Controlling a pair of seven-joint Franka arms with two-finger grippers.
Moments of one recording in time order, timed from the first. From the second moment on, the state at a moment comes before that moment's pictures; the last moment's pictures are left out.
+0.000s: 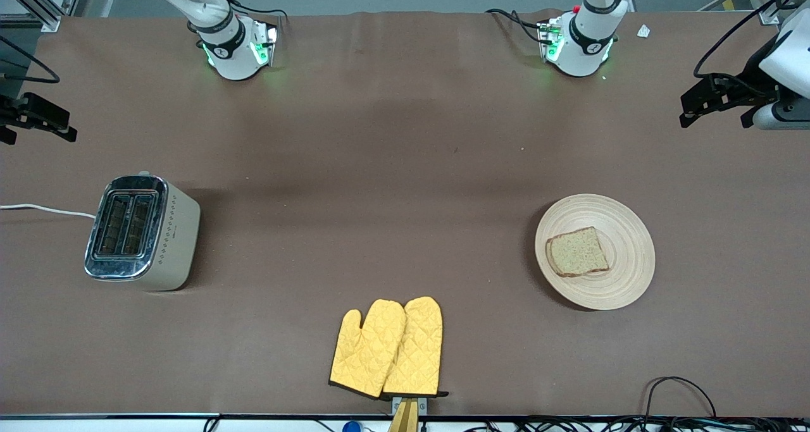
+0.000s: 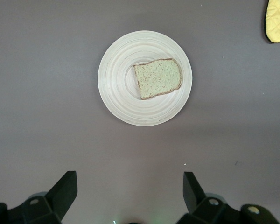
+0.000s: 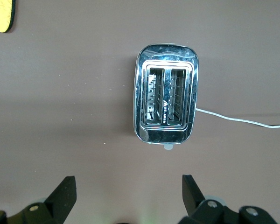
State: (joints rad) left arm -0.05 -0.05 -0.06 -1.54 0.01 1.49 -0.08; right arm -0.05 0.04 -0.01 -1.43 -0.02 1.42 -0.11
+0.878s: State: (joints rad) left arm 0.12 0.23 -0.06 -1.47 -0.30 1.61 0.12; right arm -0.04 0.02 -0.01 -1.43 -0.02 1.41 -0.11
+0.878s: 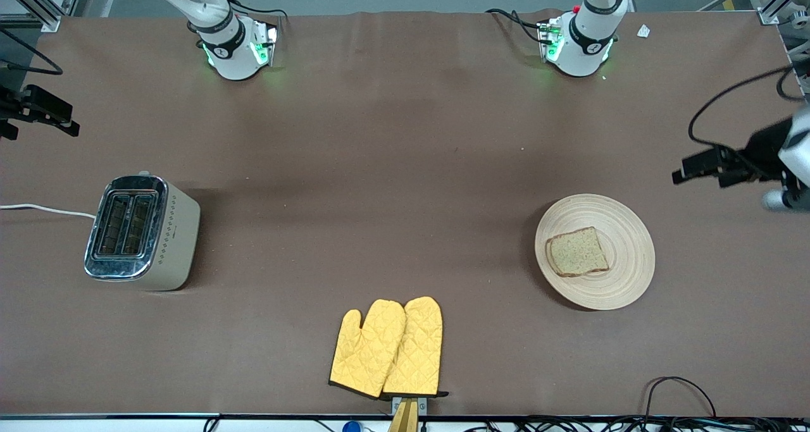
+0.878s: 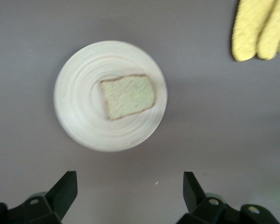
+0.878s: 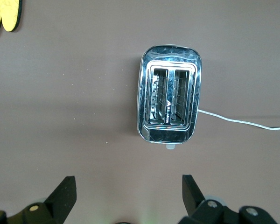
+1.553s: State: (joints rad) left arm 0.34 0.53 -0.06 -1.46 -0.54 1.72 0.51; right arm -0.03 0.02 -0.01 -1.43 -0.02 1.41 -0.11
